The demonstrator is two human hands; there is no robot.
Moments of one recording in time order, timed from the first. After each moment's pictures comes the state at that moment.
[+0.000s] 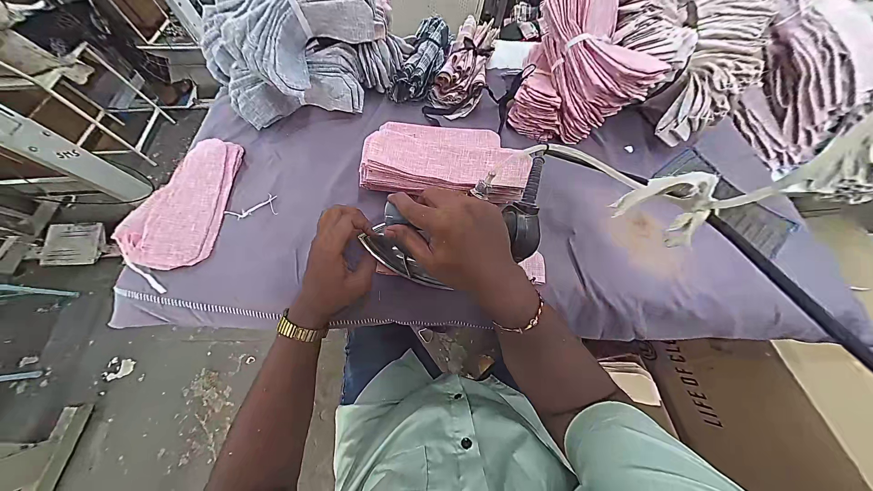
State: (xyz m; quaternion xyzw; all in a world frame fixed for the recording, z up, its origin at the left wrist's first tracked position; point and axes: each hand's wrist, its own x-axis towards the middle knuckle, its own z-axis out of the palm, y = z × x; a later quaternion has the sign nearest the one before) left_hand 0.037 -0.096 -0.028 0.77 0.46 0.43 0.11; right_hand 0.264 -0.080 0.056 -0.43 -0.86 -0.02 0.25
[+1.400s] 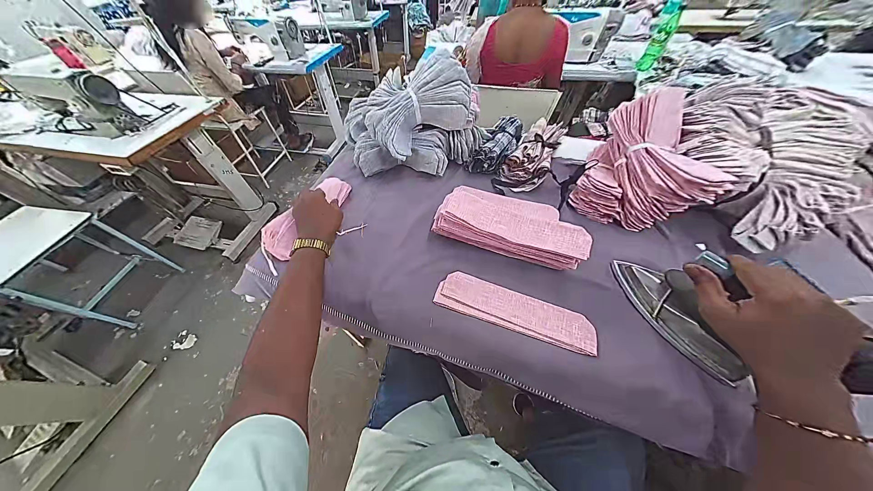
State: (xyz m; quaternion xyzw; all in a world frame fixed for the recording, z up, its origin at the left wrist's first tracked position) left_hand -0.142 -0.005 0.005 0.48 0.86 0.19 -0.05; right_hand 0.536 -0.051 0.041 -0.64 -0.70 -0.19 0.25
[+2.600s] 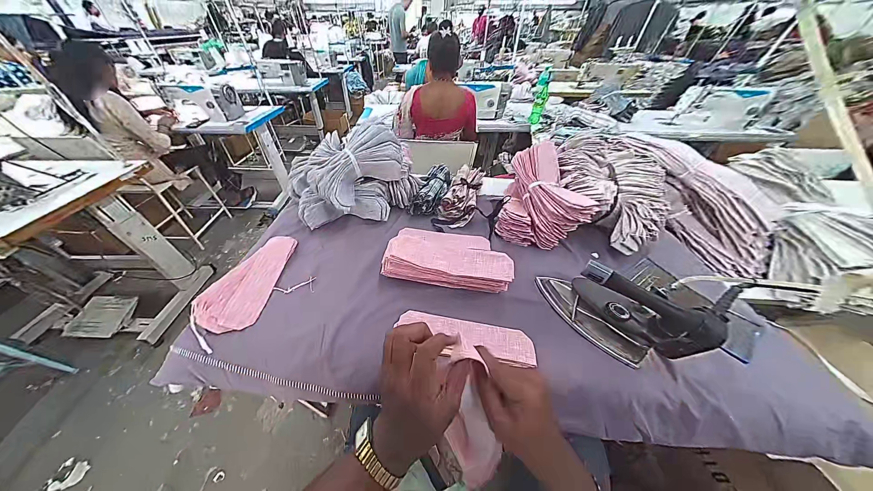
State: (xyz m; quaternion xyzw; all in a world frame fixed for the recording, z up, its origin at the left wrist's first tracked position) left_hand 0.159 -0.178 0.022 0.69 0.45 0.56 -0.04; right_hand 0.341 -0.176 -0.004 -0.38 -0.76 0.08 0.52
